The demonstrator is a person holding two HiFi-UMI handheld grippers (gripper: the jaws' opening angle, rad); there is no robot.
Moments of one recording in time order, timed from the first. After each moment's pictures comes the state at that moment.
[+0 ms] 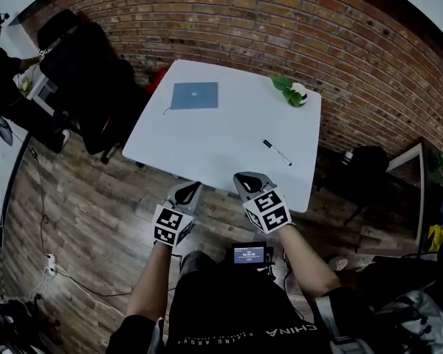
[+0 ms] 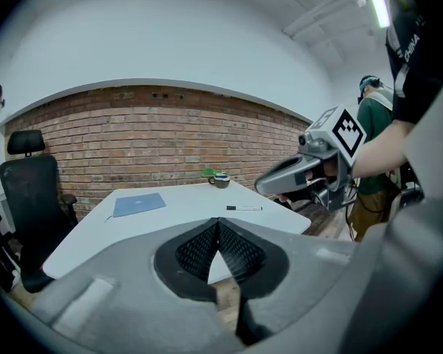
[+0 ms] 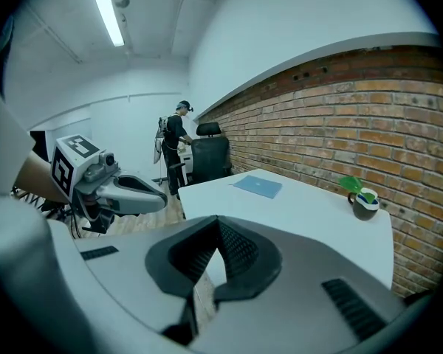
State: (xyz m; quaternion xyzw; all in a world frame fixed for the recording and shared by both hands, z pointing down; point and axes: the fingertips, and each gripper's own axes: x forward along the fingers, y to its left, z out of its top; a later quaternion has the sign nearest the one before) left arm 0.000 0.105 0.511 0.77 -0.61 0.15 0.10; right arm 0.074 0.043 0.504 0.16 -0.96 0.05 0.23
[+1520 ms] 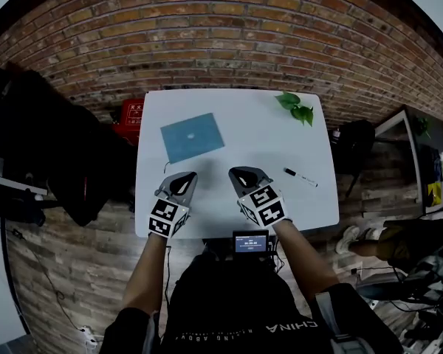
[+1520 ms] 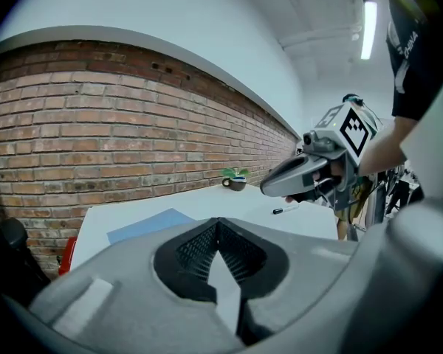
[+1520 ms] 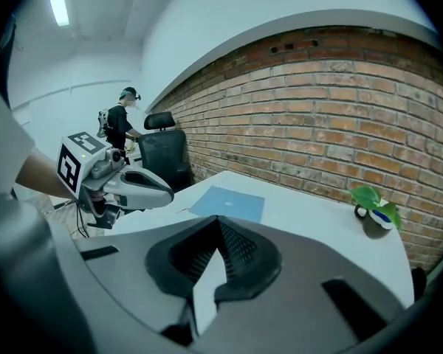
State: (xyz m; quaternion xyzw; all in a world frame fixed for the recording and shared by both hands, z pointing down) left arm -0.218 -0.107 0.526 0.87 -0.47 0.16 0.10; right arm -0.127 -0.128 0.516 0.31 -0.91 0.10 0.26
